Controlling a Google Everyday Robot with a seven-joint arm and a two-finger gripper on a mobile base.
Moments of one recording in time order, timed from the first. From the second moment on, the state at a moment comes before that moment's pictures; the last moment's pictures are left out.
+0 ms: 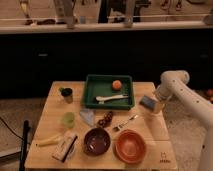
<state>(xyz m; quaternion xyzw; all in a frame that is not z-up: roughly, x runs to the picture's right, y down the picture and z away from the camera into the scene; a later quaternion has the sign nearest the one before) 0.336 0.102 0.897 -0.28 -0.02 0.11 0.95</state>
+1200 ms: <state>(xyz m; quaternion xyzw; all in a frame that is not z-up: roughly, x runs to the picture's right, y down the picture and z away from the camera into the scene) 0.321 0.100 0.921 -0.24 -0.06 0.23 0.94</state>
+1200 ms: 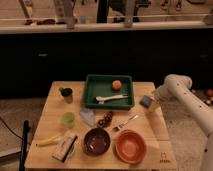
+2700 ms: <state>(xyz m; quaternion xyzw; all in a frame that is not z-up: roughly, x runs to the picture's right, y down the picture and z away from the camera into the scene) 0.332 0.105 0.947 -0.26 -0.10 0.31 0.91</state>
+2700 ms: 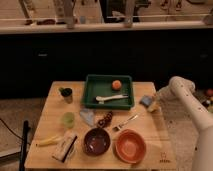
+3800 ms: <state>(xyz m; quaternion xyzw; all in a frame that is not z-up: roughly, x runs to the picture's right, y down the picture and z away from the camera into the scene) 0.324 0.102 0.945 -0.26 -0.12 0.29 0.91</state>
